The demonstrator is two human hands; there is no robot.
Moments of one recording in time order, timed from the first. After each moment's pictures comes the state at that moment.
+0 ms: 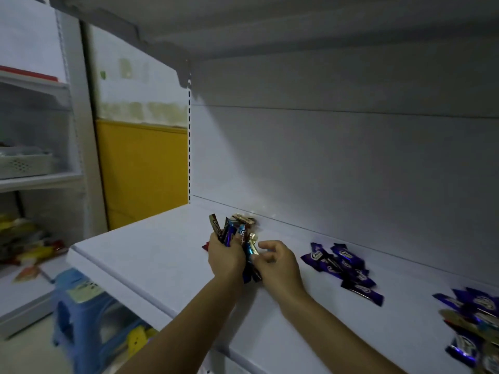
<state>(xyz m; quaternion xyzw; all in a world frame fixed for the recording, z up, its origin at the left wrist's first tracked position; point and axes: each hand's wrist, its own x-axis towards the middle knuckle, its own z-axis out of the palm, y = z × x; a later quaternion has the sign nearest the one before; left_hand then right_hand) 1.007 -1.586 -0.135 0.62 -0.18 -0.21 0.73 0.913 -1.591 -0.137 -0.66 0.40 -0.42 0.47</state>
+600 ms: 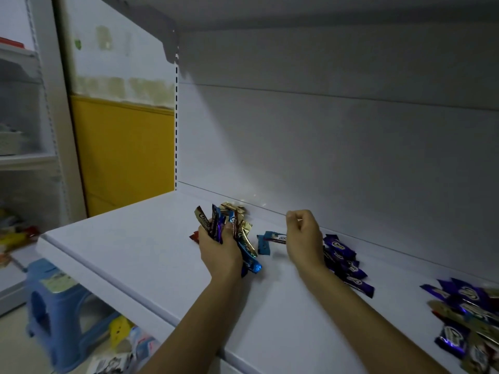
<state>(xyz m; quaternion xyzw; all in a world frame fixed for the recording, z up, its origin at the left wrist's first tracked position) 0.997 -1.592 -0.144 0.56 -0.16 -0.17 0.79 0.890 -1.646 -0.118 -0.66 0.47 -0.52 0.28</state>
